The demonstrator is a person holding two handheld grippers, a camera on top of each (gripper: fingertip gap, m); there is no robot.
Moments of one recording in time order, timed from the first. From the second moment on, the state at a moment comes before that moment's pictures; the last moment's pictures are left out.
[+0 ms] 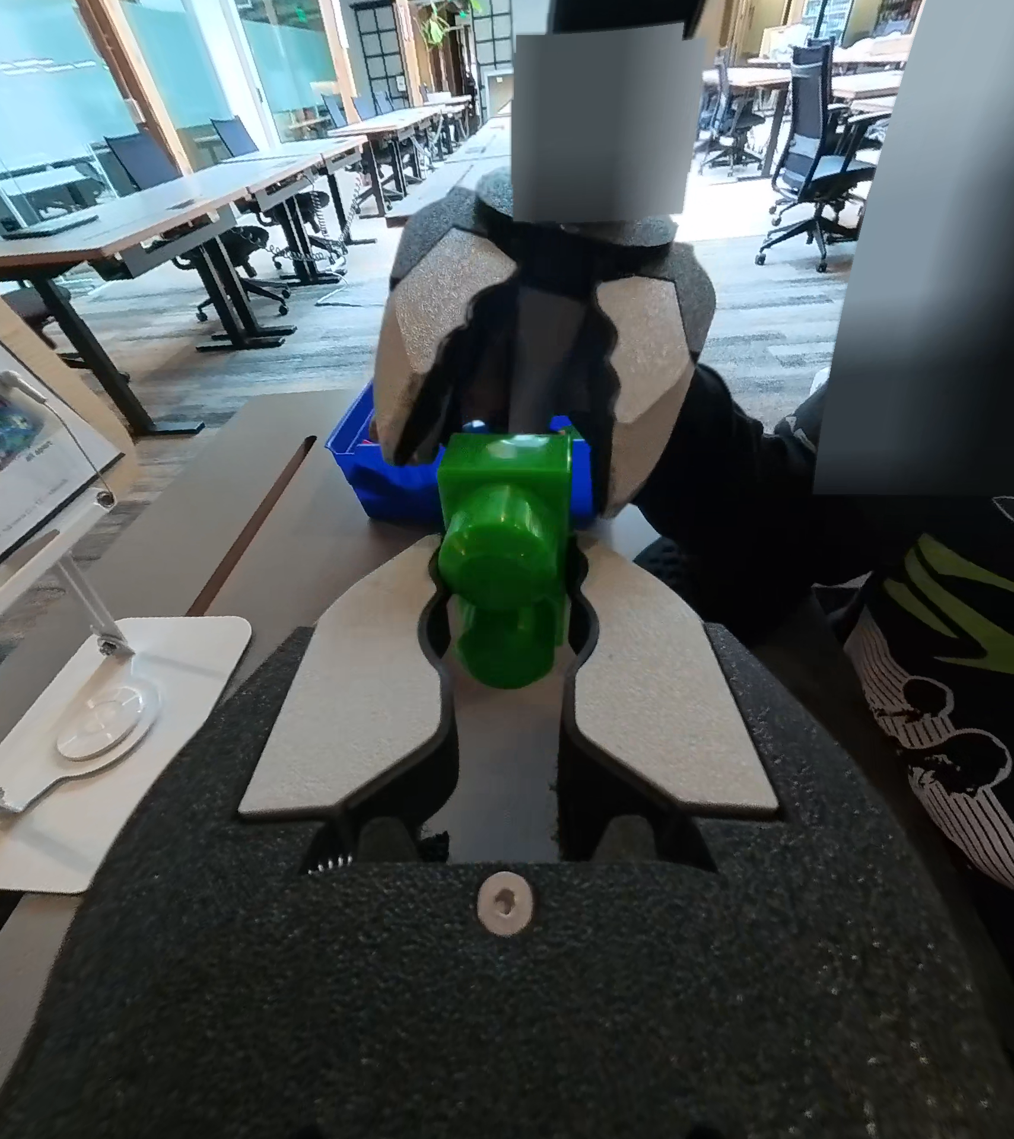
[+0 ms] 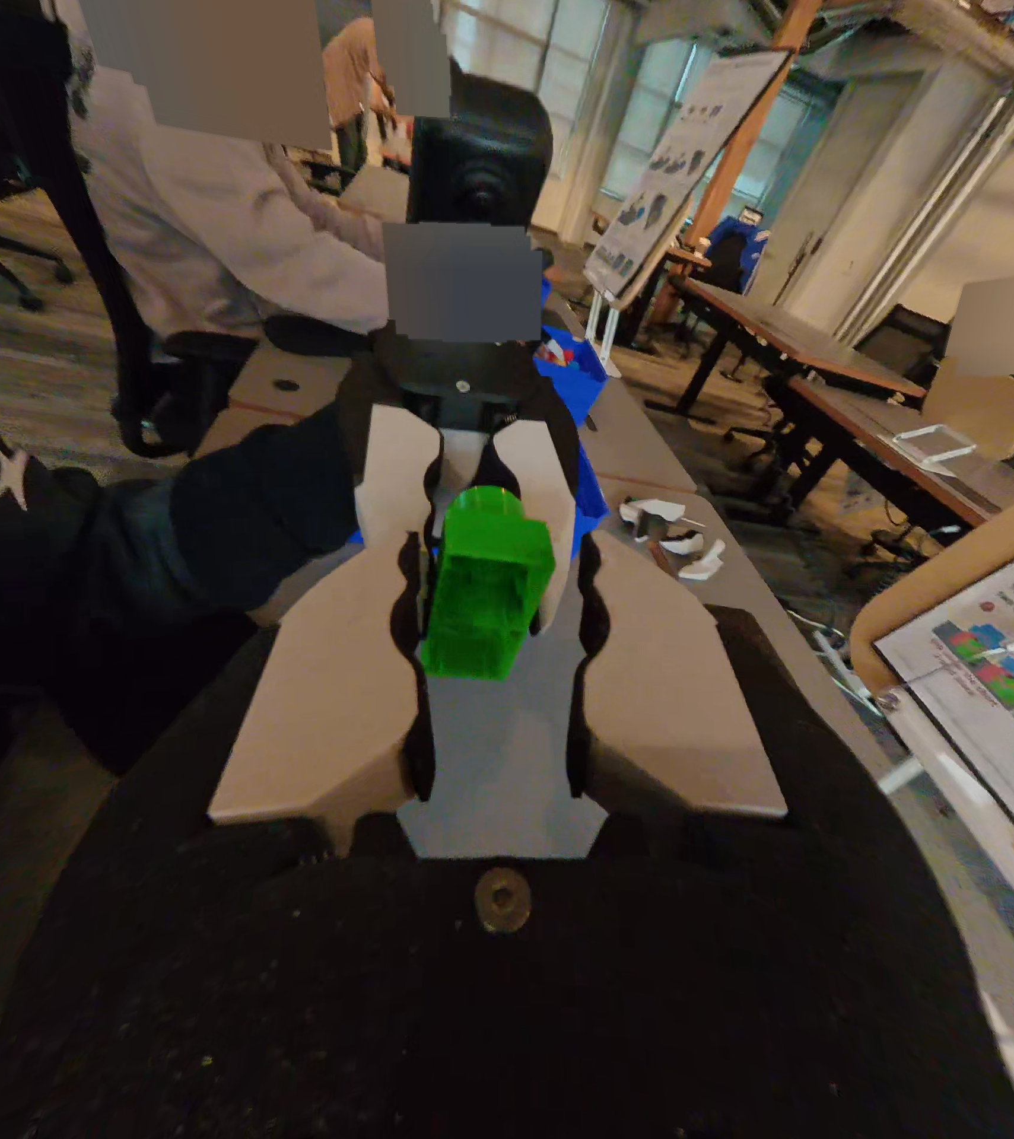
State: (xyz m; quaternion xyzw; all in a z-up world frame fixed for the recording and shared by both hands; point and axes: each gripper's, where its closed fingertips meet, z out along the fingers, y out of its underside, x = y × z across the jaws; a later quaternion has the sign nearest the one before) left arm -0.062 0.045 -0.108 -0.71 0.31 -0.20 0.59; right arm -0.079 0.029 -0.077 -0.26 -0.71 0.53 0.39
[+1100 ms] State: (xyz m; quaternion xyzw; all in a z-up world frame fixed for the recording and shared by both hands) left arm -0.051 0.049 -0.108 -0.71 0.32 -0.21 0.59; right arm -0.069 0.038 -0.085 -0.25 -0.72 0.55 0.34
